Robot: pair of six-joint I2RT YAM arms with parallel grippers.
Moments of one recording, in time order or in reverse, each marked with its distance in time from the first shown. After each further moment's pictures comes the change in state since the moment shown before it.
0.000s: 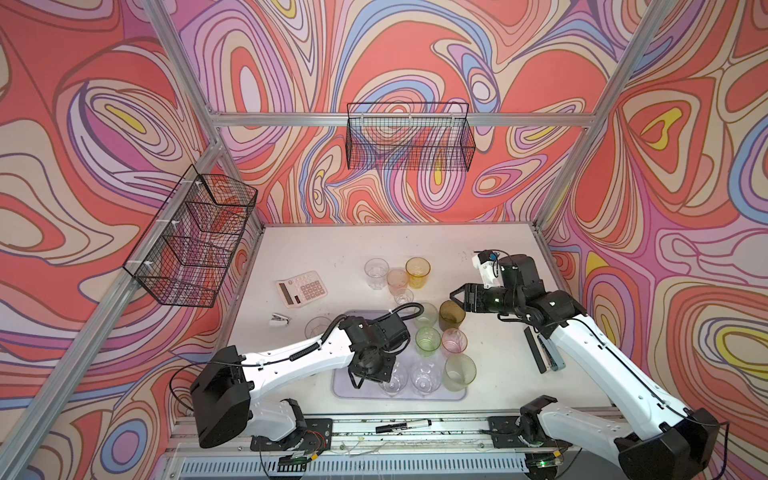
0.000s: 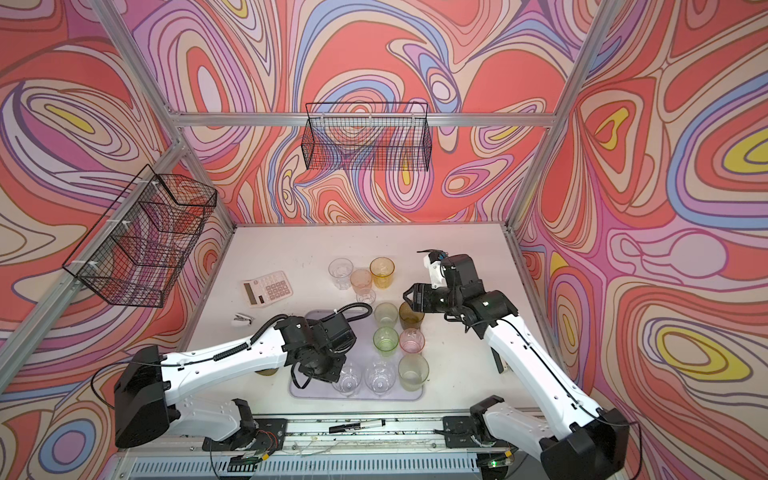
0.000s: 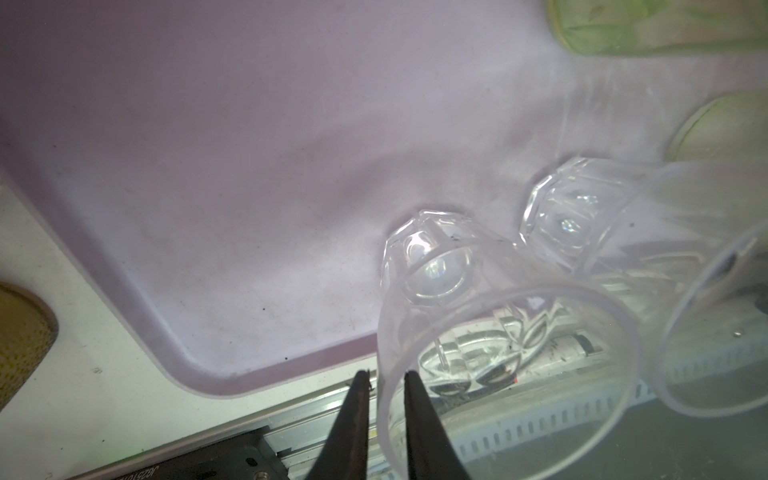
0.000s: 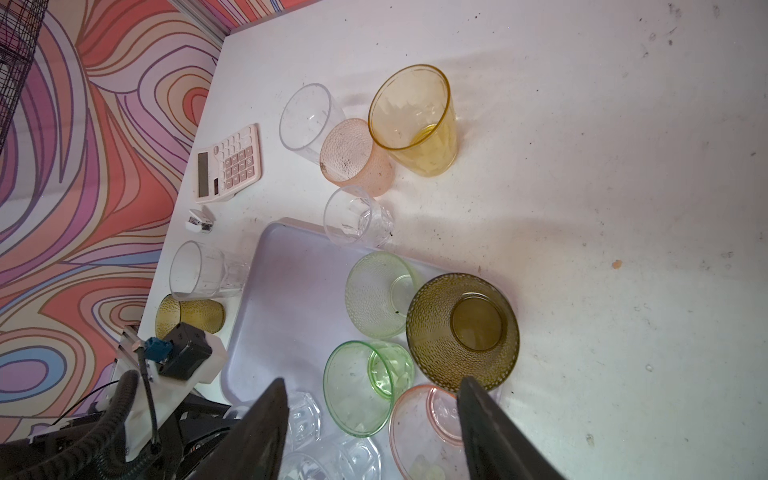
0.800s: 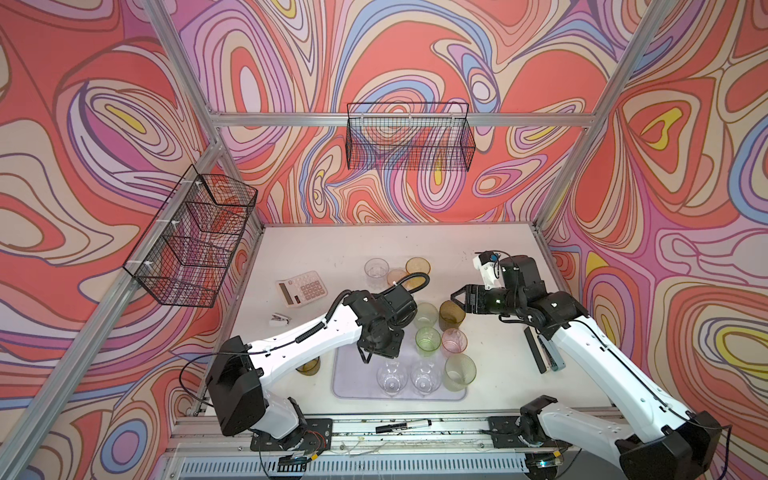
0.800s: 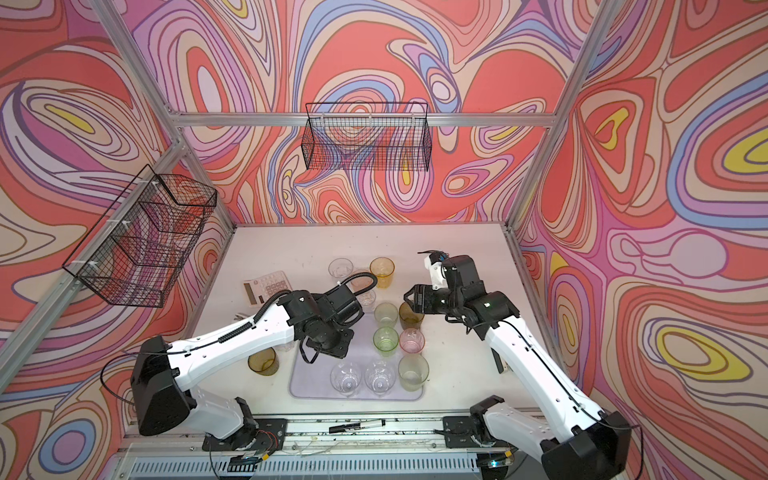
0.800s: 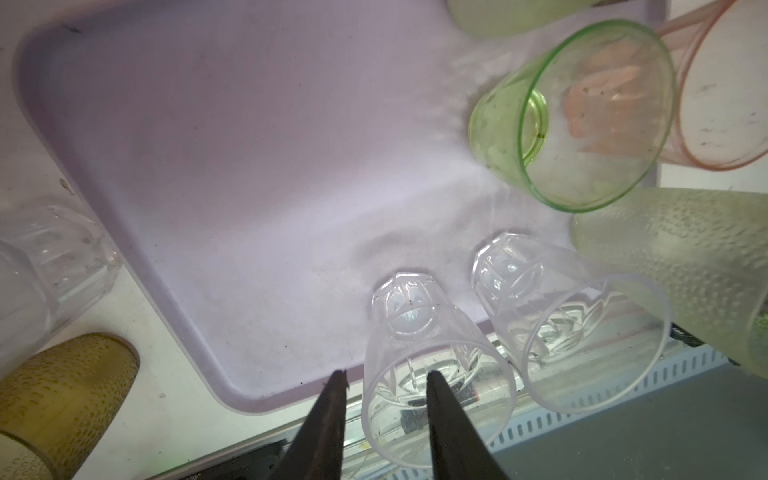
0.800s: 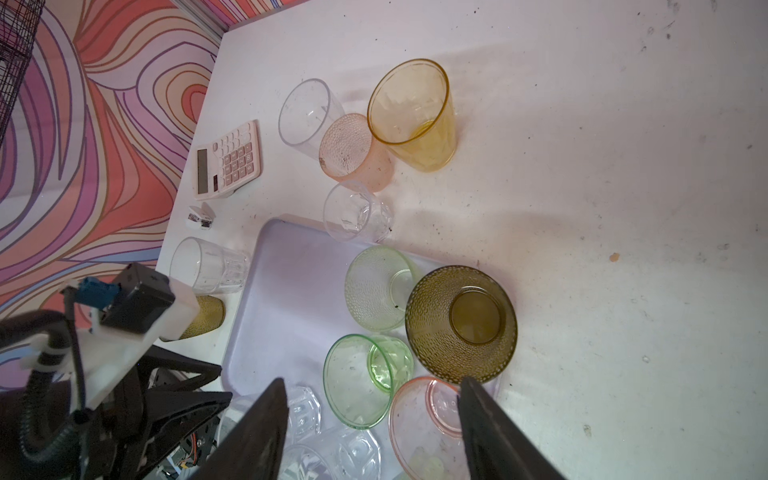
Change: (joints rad) left arm 0.104 0.116 0.287 -0.106 -0.029 0.131; right arm 0.000 -0.012 0.000 -0.021 0.000 -0.001
